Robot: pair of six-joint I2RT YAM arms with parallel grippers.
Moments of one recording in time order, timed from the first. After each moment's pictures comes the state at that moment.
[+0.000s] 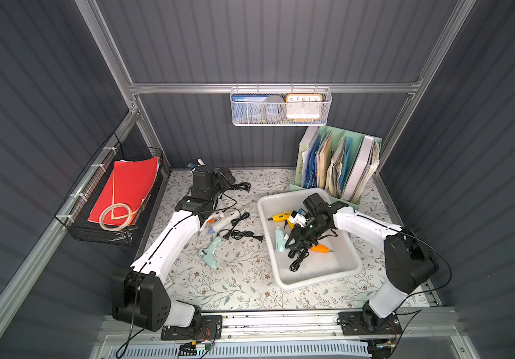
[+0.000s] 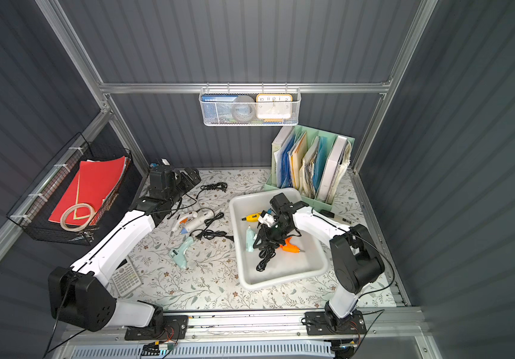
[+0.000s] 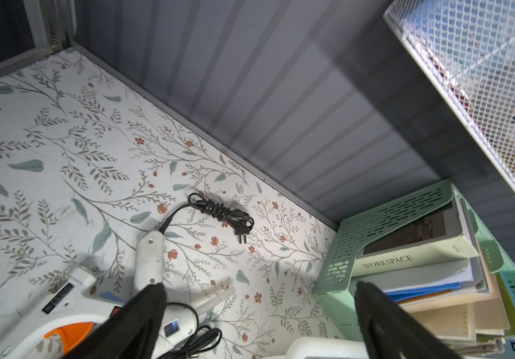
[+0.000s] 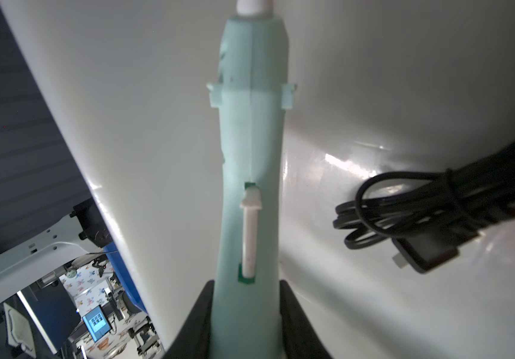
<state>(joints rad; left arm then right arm) -0.21 1.41 1.22 -0.22 -0.18 -0.74 0.48 1.72 1.17 -0.82 -0.77 0.38</state>
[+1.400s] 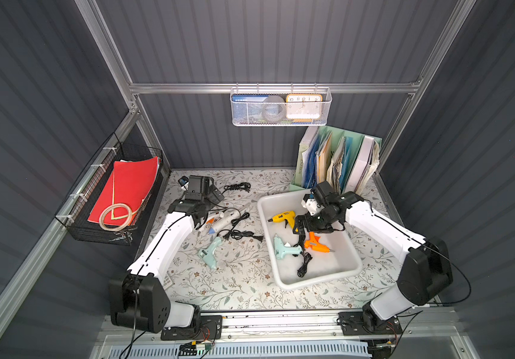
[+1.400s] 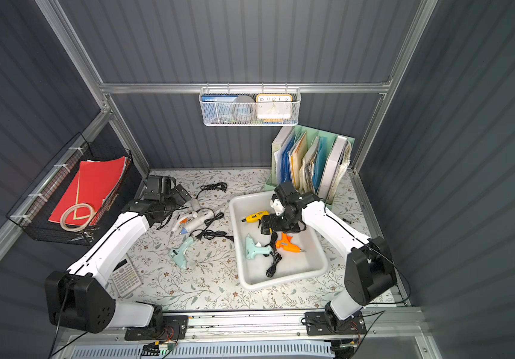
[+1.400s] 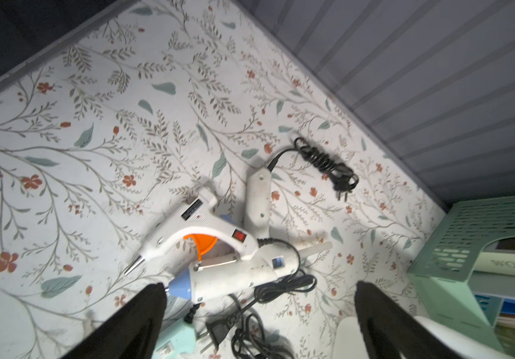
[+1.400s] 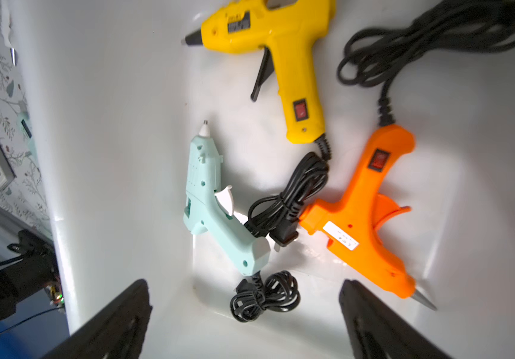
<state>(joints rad) -0.14 1.43 1.20 -0.61 -0.21 -0.77 0.46 1.53 1.30 -0.94 -0.23 0.31</state>
